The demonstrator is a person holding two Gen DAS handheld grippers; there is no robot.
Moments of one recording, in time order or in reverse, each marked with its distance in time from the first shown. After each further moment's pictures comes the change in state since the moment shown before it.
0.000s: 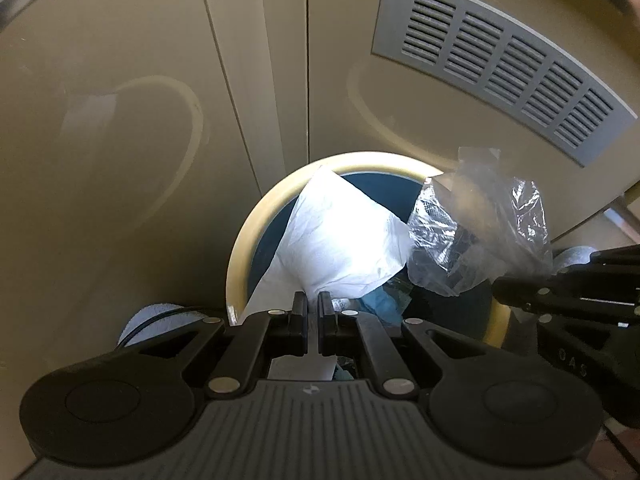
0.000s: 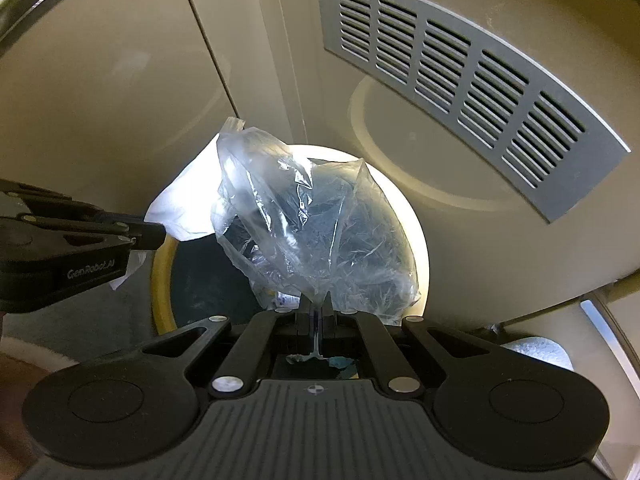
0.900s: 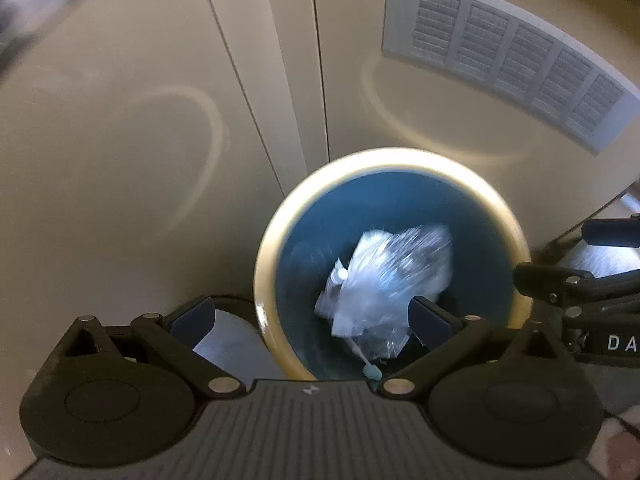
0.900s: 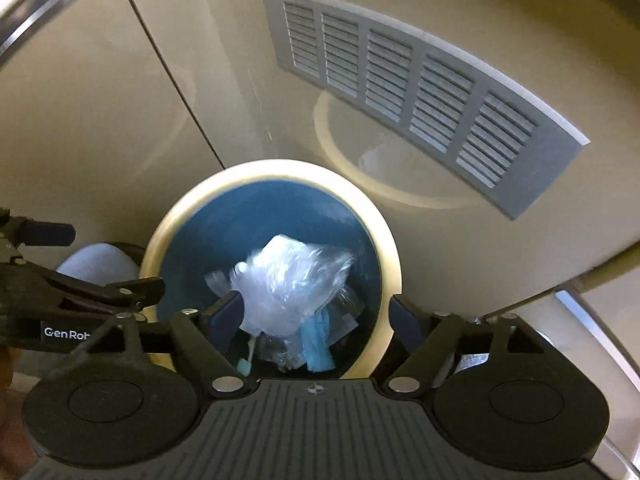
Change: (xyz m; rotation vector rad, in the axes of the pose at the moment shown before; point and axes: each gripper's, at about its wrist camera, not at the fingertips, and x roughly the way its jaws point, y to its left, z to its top) left arm -0.040 -0.011 -0.001 0.037 -0.017 0.082; right arm -0.020 -0.010 0.010 0.093 -0.060 -0.029
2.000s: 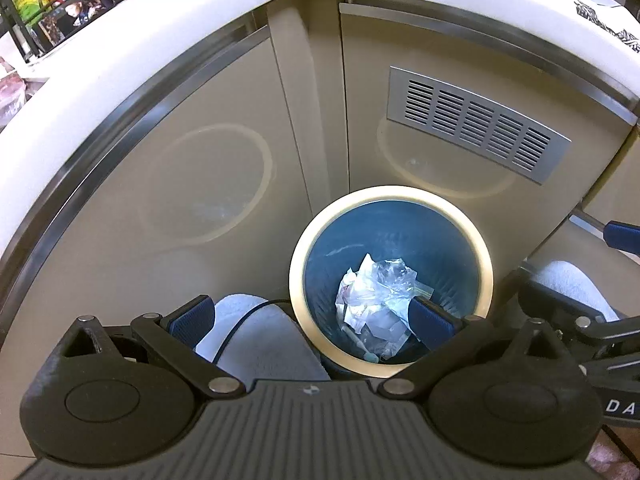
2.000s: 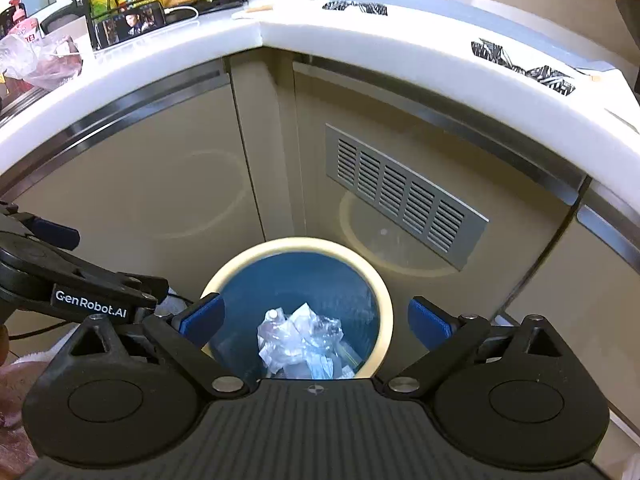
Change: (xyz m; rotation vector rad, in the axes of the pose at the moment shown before) left arm -0.108 0.013 -0.048 -0.069 -0.122 0.063; right arm -0.126 0.030 -0.058 -0.112 -0.280 -0.010
